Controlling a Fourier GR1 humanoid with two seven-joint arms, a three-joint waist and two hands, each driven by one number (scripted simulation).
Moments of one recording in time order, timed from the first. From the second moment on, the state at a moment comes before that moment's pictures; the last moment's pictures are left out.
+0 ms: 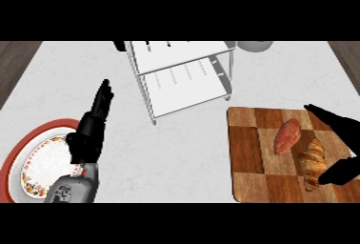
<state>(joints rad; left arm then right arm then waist) -0.15 0.05 -0.09 -1.56 -0.15 0.19 0.06 -0.11 -0.45 -0.14 -1.62 0.73 0.63 0.14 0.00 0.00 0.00</state>
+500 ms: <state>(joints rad) -0.16 0.03 -0.08 -1.54 -0.17 0.19 0.05 -0.18 -0.42 -0.13 -1.48 0.79 0.59 0.10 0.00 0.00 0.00</state>
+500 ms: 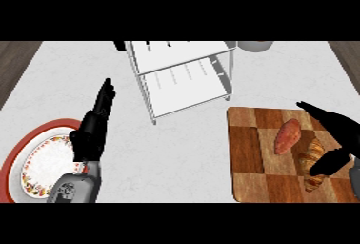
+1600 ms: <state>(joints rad) -0.11 0.02 -0.07 -1.59 -0.17 0.16 0.05 -0.19 -0.32 -0.12 -1.30 0.85 0.42 0.02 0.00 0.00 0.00</state>
